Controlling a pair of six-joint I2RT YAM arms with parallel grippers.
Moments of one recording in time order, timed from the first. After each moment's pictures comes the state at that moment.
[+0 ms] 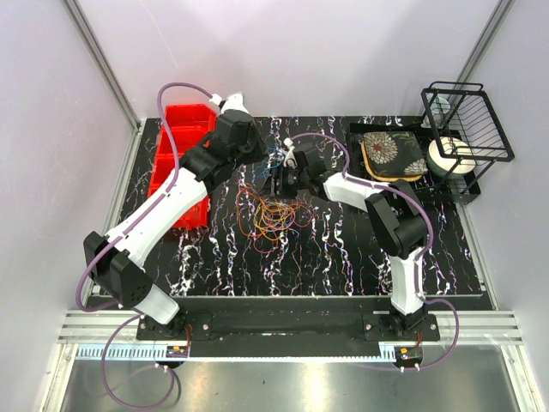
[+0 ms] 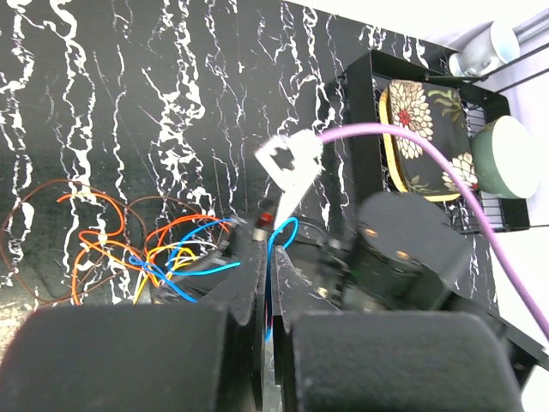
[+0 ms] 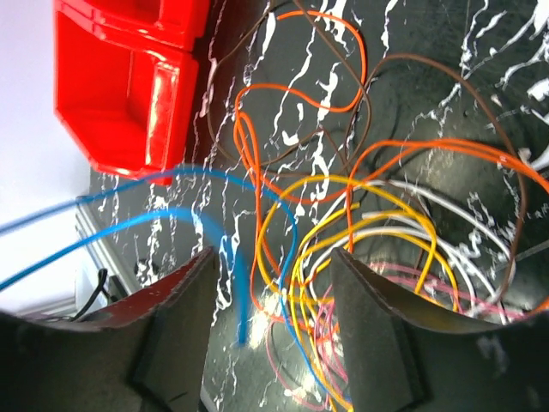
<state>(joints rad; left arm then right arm) -0.61 1.54 1.56 -0.51 -0.22 -0.65 0.57 2.03 1.36 0.03 -0.50 0.64</state>
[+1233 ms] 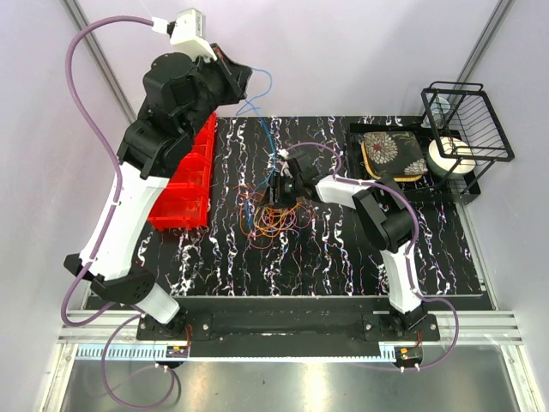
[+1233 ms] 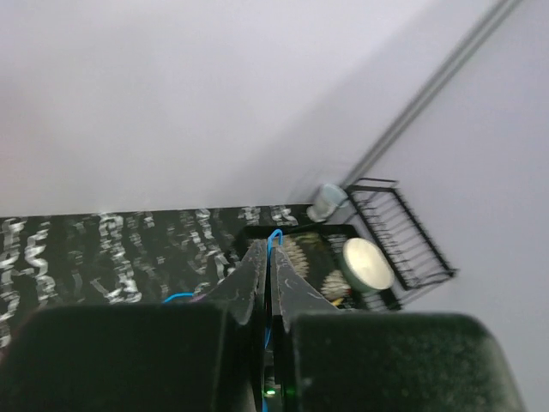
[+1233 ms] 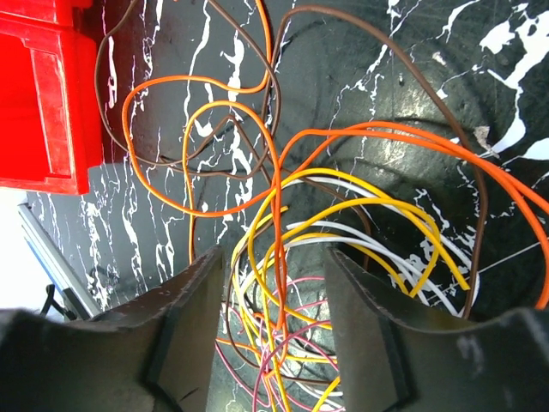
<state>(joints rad) -0.60 1.57 2.22 -0.62 -0.18 -0.46 0.59 2.15 1.42 -0.05 -0.44 0.62</state>
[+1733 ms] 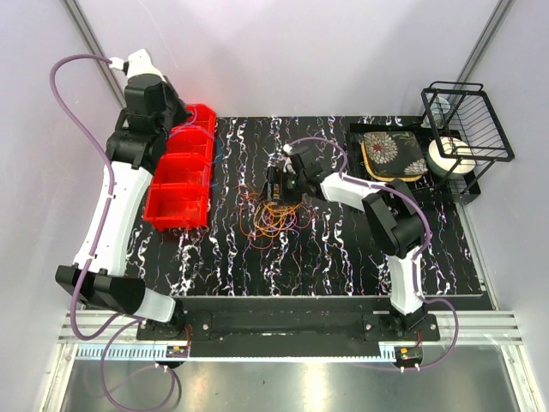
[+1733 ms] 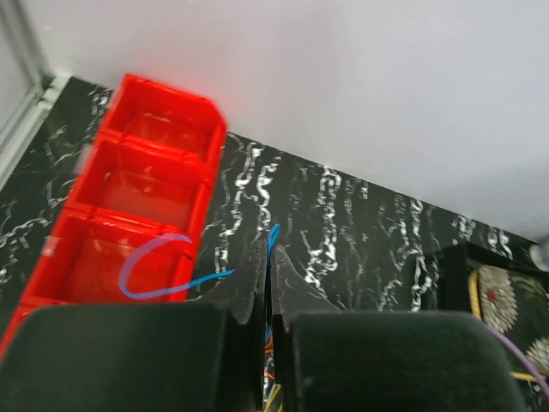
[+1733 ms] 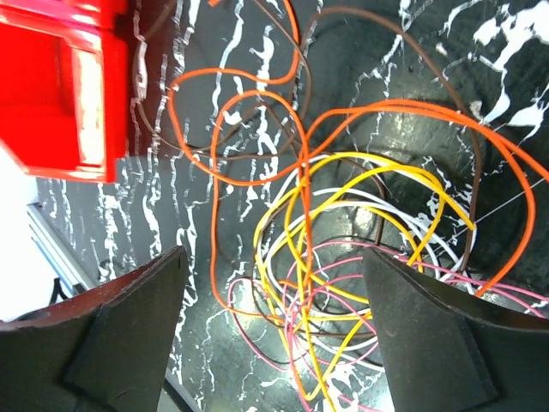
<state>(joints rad) -0.22 1.44 1.77 -0.59 -0.26 -0.45 0.59 2.07 1.40 -0.11 -0.41 0.61</state>
